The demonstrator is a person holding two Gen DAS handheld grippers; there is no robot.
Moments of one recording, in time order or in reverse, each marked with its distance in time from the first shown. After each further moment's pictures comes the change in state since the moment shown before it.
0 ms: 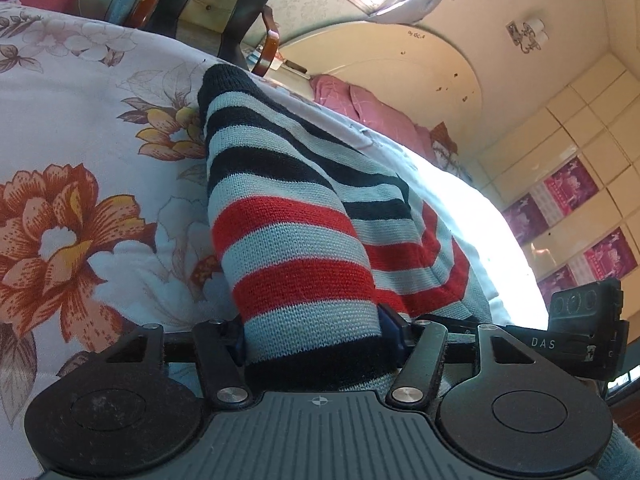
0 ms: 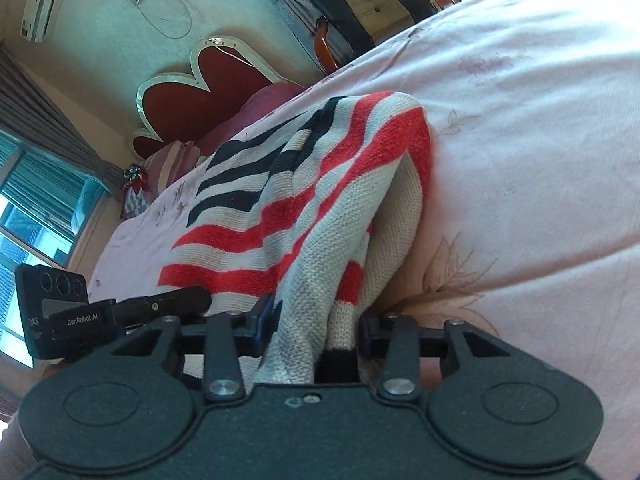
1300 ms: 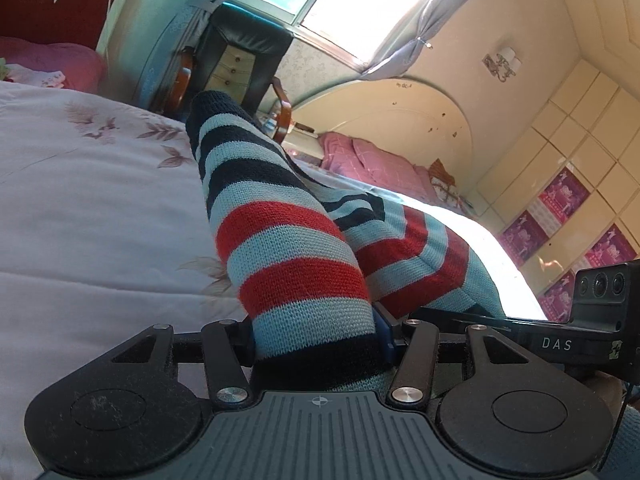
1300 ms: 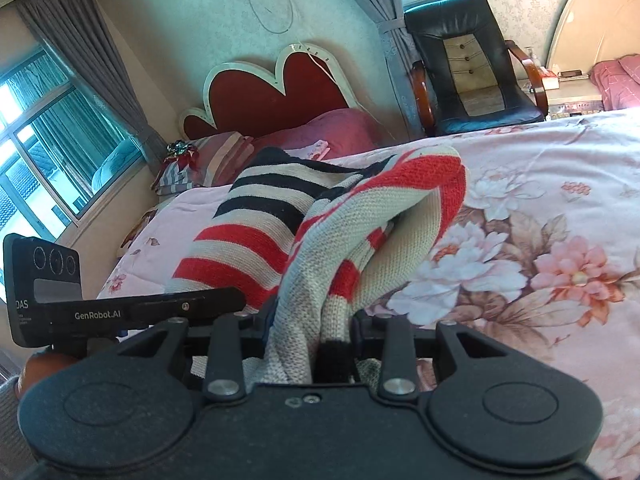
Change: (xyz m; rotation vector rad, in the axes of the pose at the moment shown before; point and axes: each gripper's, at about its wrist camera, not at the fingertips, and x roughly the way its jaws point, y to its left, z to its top) left arm -0.247 0.067 -0.045 0.082 -0.158 0.055; right arm 0.021 0.234 -0.075 -0.252 -0.098 -0.010
